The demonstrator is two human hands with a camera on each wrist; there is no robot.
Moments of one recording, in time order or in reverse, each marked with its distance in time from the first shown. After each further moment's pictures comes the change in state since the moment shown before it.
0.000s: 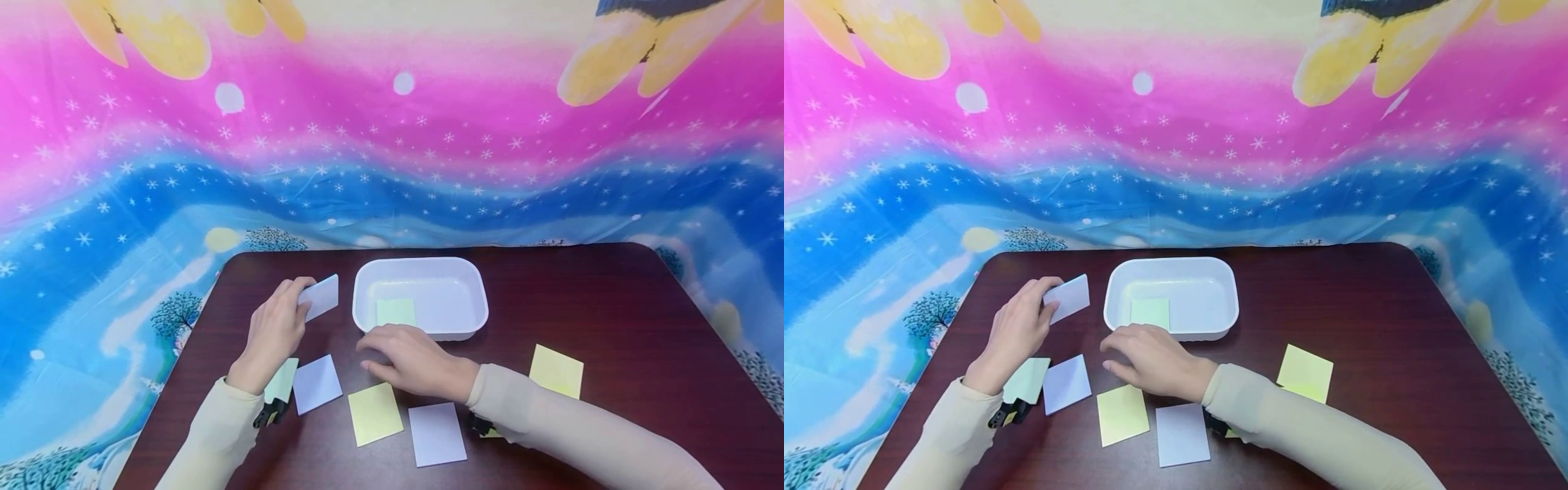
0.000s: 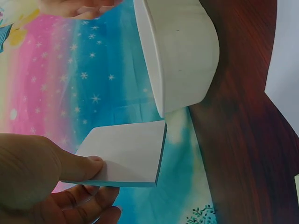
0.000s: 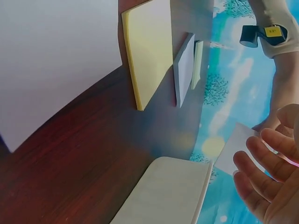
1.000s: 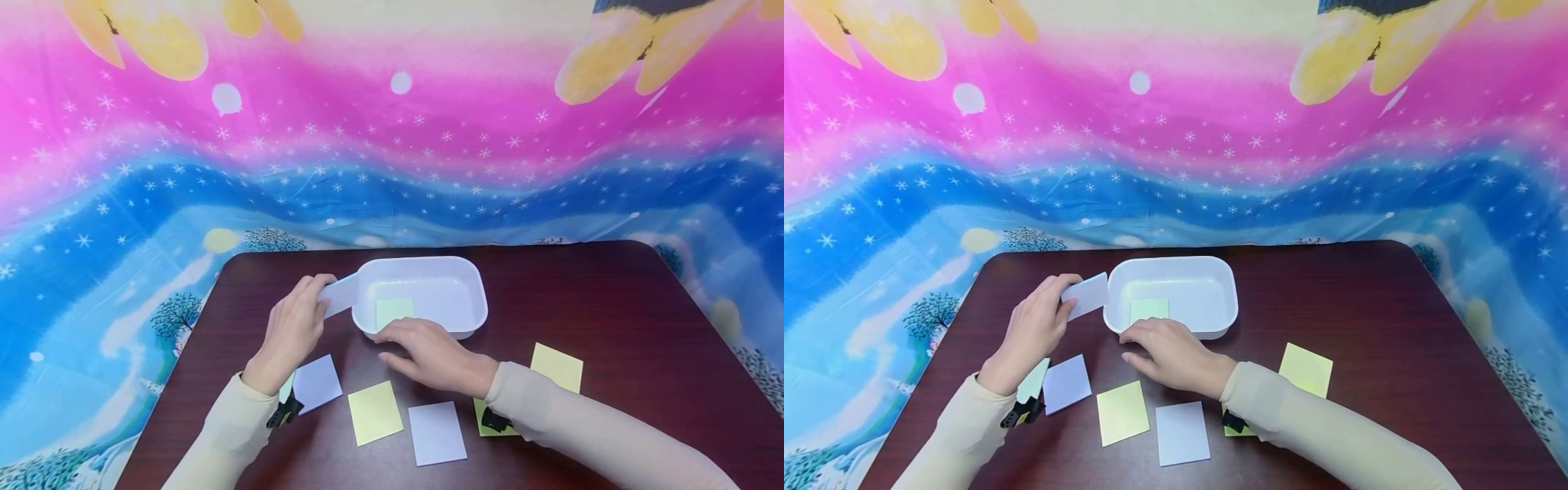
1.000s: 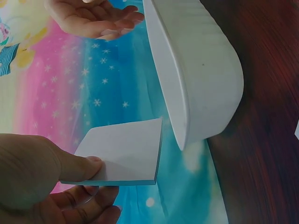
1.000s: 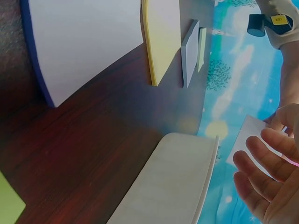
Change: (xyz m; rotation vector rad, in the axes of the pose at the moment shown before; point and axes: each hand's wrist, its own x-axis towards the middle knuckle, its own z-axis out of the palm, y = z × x) left_hand 0.006 0.031 0.001 -0.029 0.003 0.068; right_hand -0.019 0.015 -0.012 -0.002 0.044 0.054
